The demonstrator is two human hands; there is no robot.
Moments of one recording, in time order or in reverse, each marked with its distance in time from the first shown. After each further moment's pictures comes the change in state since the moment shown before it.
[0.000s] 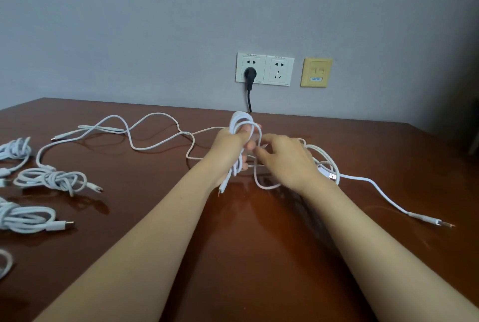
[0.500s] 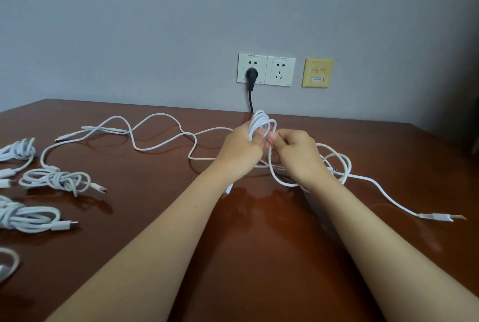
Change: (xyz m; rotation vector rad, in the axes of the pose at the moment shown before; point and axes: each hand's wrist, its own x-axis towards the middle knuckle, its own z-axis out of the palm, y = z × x) left_hand -0.015 0.008 0.015 0.504 0.059 0.301; right_hand 0.003 0.011 -0.002 0.381 0.134 0.054
